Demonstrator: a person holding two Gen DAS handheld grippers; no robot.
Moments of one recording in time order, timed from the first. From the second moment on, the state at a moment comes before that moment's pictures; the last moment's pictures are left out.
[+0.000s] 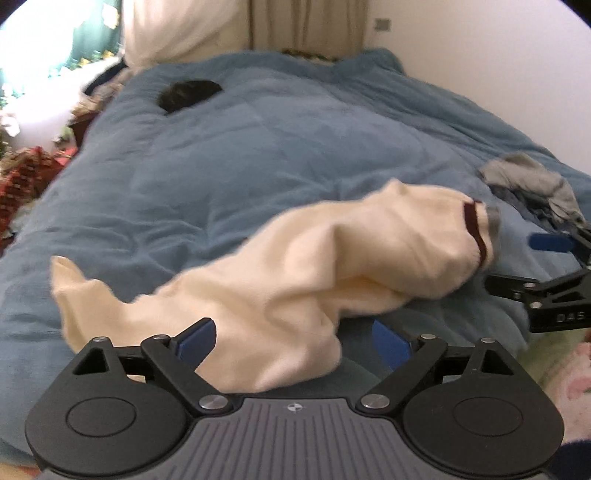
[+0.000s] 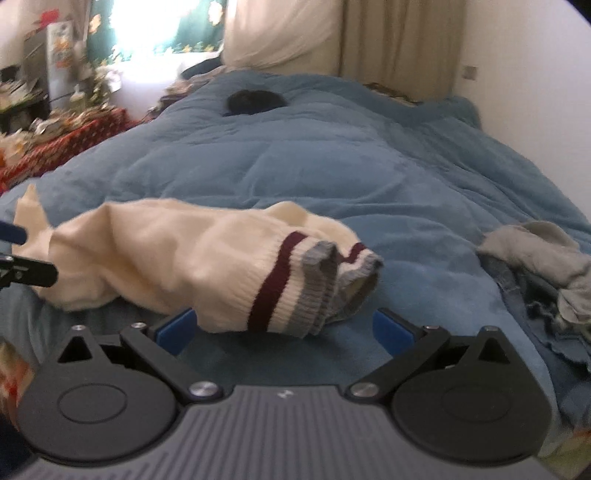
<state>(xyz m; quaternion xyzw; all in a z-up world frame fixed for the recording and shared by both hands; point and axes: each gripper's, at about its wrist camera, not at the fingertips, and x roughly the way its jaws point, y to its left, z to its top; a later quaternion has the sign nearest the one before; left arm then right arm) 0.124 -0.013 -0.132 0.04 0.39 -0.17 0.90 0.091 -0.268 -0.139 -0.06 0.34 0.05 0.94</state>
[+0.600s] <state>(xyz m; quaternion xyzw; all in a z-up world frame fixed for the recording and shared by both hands) 0.143 -0.022 -0.161 0.00 0.39 -0.13 0.91 0.130 -0.275 -0.156 -0.02 0.32 0.07 0.94</state>
